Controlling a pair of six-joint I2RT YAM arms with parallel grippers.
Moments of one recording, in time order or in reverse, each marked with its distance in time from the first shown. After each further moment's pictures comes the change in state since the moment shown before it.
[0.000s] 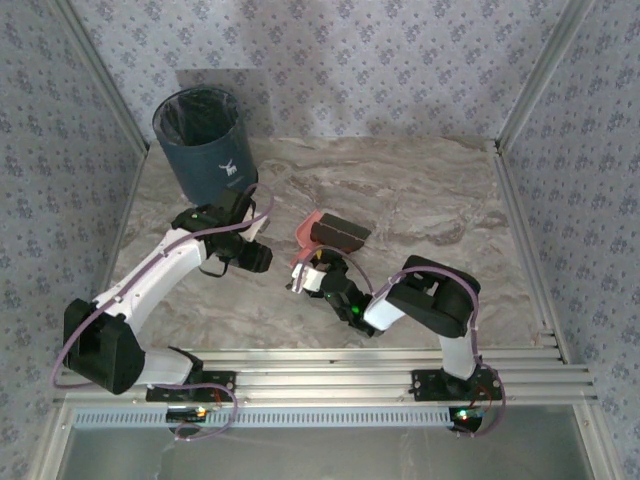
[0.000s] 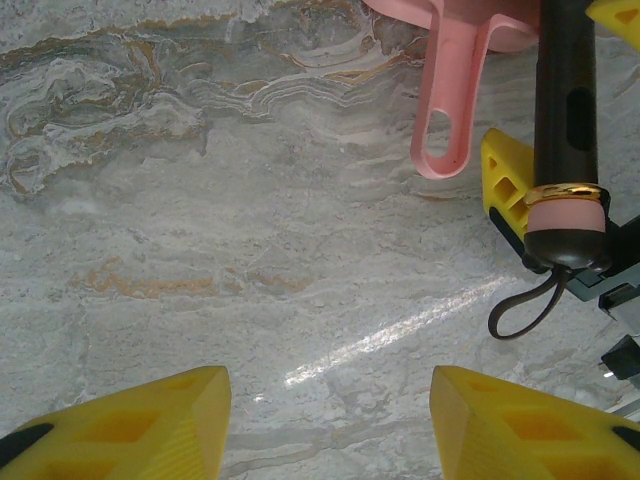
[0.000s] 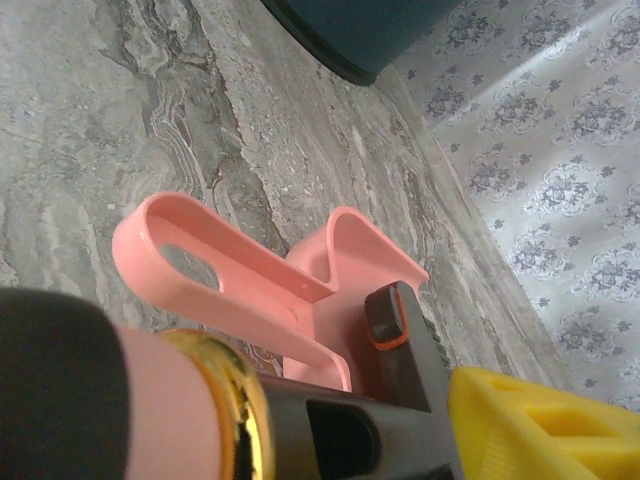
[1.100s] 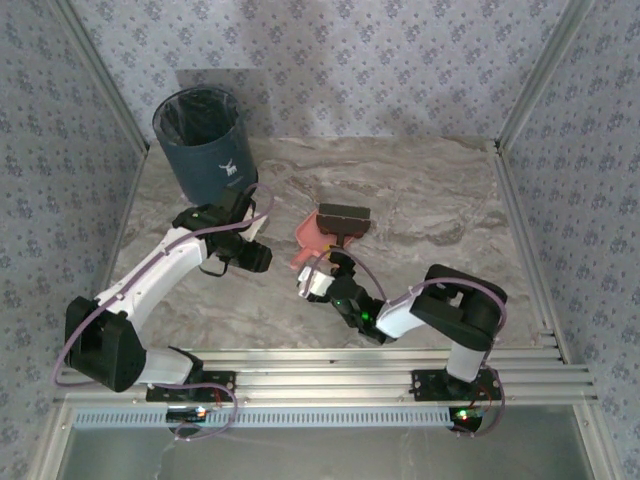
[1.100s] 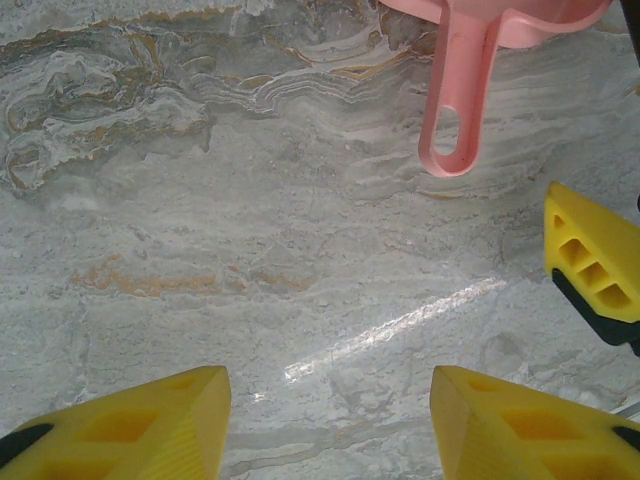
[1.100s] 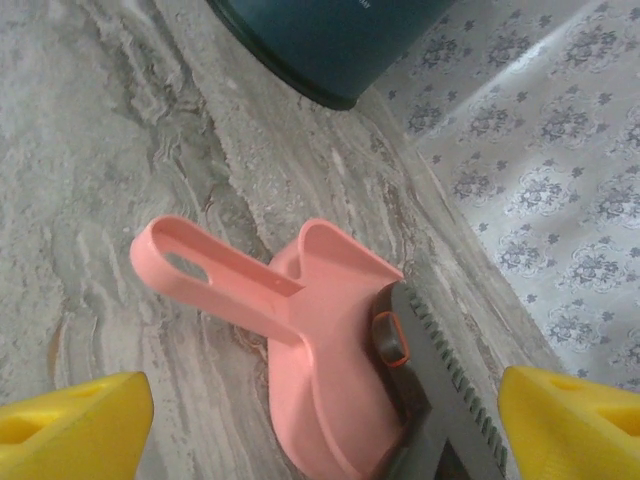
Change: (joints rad) left arm 0.006 0.012 0.000 -0.001 0.000 0.000; right arm 0.040 -0.180 -0.095 -0.053 0.012 0.070
